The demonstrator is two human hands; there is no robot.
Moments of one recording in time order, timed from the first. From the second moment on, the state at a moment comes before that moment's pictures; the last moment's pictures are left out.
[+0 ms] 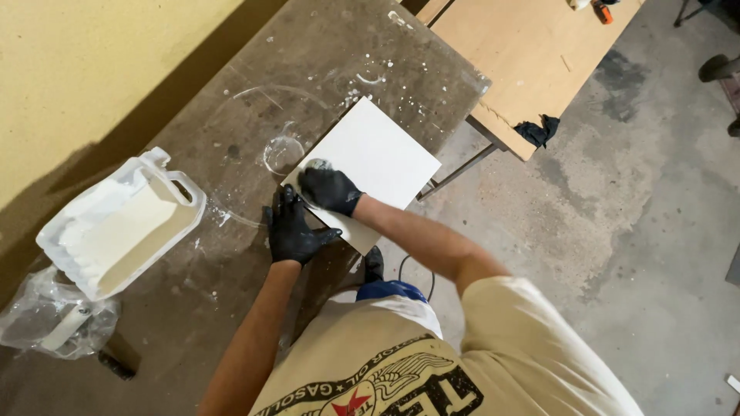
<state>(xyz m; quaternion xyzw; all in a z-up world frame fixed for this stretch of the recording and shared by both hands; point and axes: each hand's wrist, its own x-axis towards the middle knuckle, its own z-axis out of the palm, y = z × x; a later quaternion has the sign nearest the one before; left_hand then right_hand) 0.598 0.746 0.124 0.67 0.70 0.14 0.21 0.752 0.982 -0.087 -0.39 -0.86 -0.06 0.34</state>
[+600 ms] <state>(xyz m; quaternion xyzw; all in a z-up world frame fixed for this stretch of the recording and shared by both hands) 0.602 0.755 0.133 0.66 0.71 0.11 0.22 0.903 0.957 -0.023 -0.65 -0.74 -0.03 0.18</state>
